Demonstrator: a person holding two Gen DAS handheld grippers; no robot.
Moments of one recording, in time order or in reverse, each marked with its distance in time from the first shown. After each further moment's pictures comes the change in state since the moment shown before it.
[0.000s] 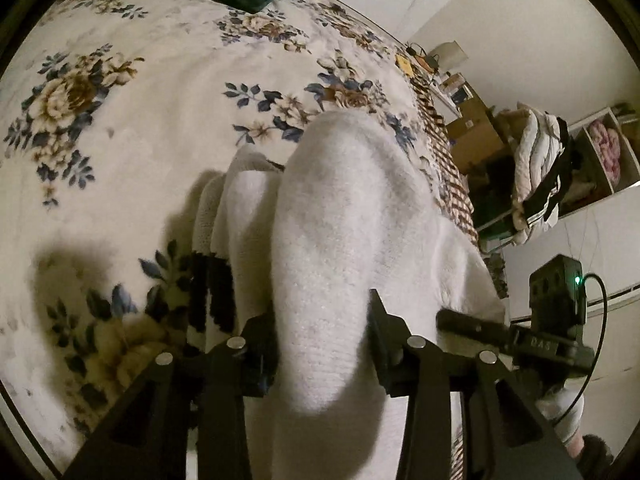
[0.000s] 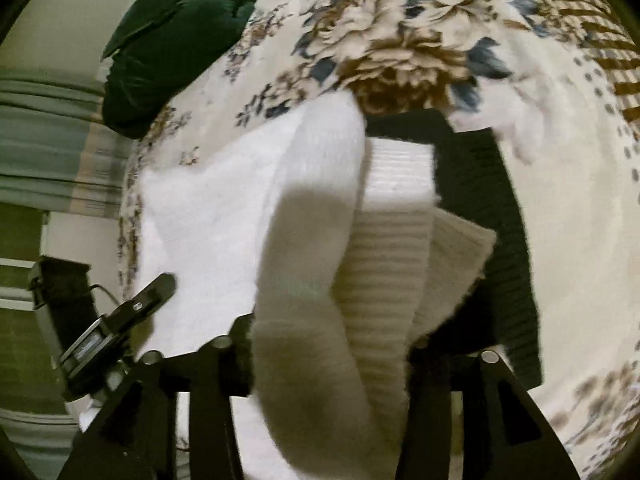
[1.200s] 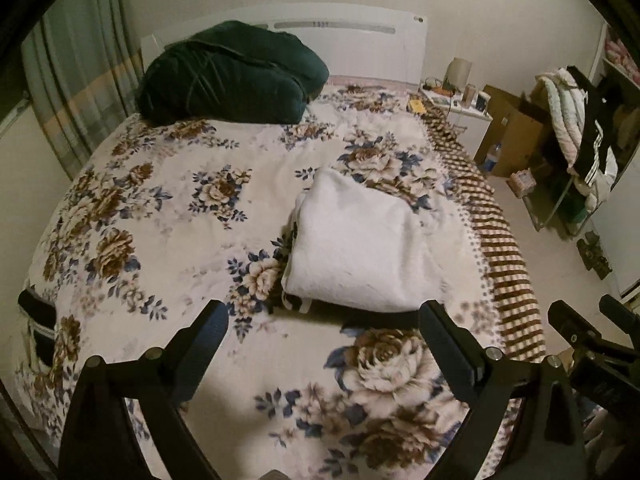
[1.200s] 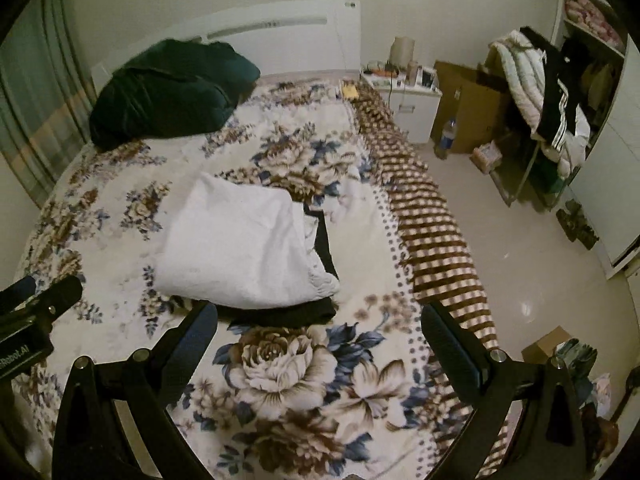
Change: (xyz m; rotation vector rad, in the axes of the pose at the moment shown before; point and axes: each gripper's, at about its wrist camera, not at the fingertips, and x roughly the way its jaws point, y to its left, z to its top) left arm -0.226 -0.186 -0.177 0.222 -0.278 0.495; right arm -0.307 0.127 -0.310 -0.251 -0.498 -0.554
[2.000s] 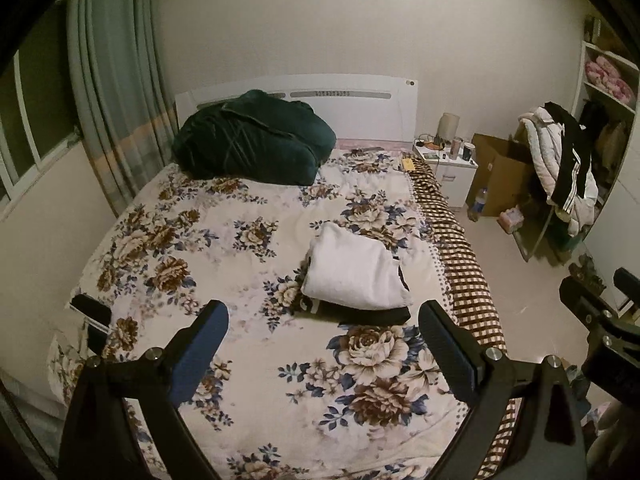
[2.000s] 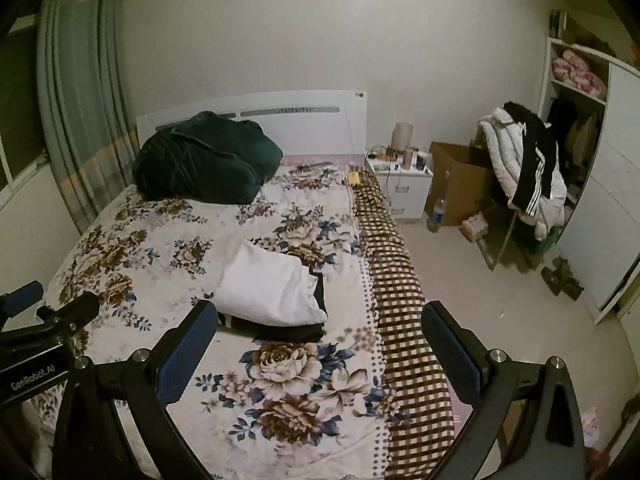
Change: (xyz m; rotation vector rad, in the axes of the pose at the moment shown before) left arm -0.233 -0.029 -0.050 0.008 -0.194 0.062; right arm -0.325 -0.027 -0.041 -0.062 -0.265 0.031
